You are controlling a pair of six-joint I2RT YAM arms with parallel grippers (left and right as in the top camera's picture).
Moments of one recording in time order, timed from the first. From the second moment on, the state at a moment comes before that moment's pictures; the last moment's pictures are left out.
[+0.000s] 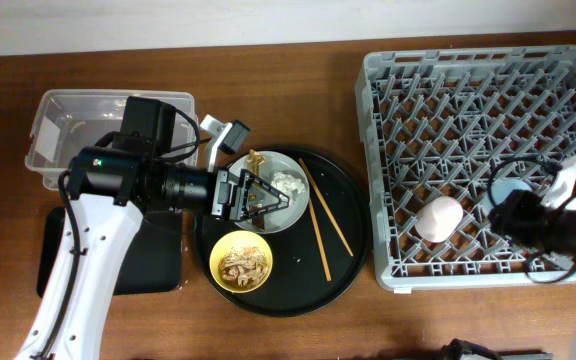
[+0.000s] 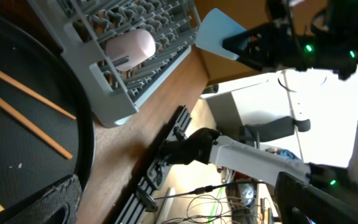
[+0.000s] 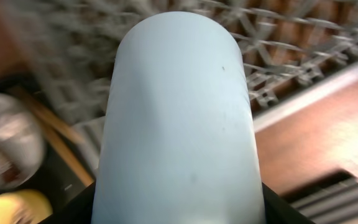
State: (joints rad) left arm -0.18 1.45 1.43 -1.21 1.12 0.05; right arm -0.39 1.17 1.37 -1.45 -0.10 0.25
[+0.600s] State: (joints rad) left arm -0.18 1.45 1.43 -1.23 1.07 0.05; right arm -0.40 1.58 1.44 -1.42 -0.10 0.21
